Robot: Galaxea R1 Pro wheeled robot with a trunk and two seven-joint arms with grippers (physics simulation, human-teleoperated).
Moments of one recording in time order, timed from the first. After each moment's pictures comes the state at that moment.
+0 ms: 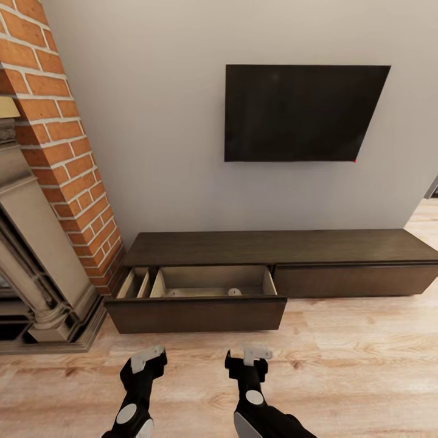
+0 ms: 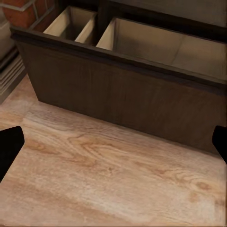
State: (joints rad) left arm -0.22 0.07 -0.45 -1.05 0.49 -0.15 0.56; right arm -0.47 0.08 0.91 -0.72 -0.72 -0.15 -0.66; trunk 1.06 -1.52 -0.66
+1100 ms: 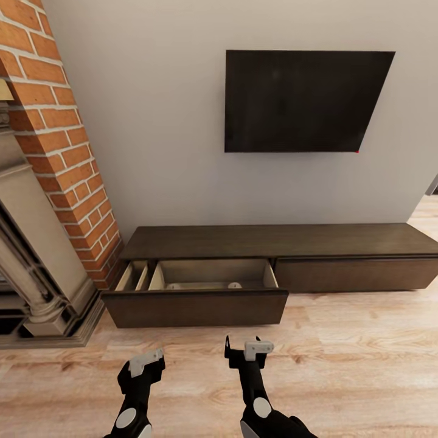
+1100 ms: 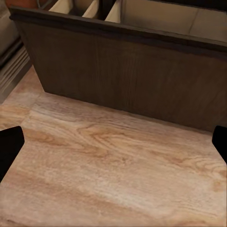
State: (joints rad) left arm -0.23 0.07 -0.45 -0.99 0.45 -0.16 0.56; right arm -0.47 0.06 0.92 -0.66 -0.57 -0.43 -0.55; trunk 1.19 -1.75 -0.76
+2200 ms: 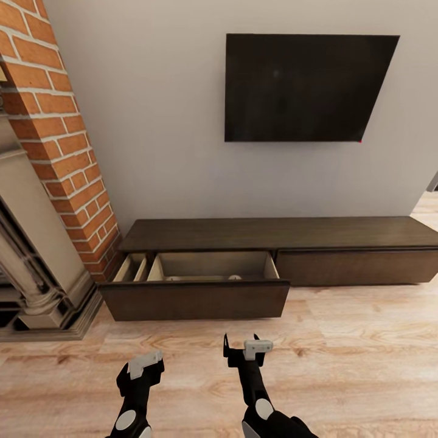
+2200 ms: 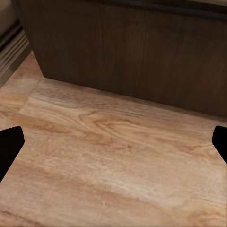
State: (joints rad) left arm -0.23 0.07 -0.45 -0.97 0.44 -0.17 0.56; right arm -0.47 0.06 0.92 -0.66 -0.57 -0.49 -0.49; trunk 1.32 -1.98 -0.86
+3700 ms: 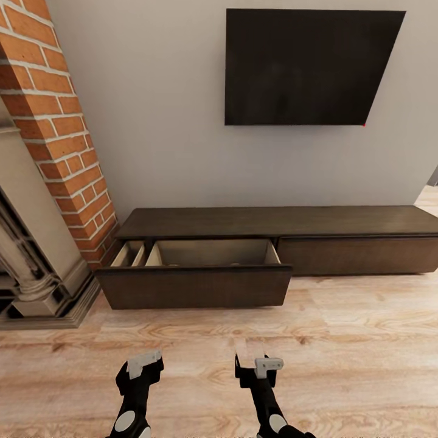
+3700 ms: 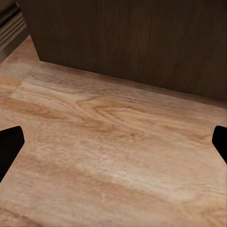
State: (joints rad) left arm -0.23 0.07 -0.45 -0.97 0.44 -0.20 0.56; right arm -0.47 0.07 0.91 -0.43 -0.67 -0.52 -0.35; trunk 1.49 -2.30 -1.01
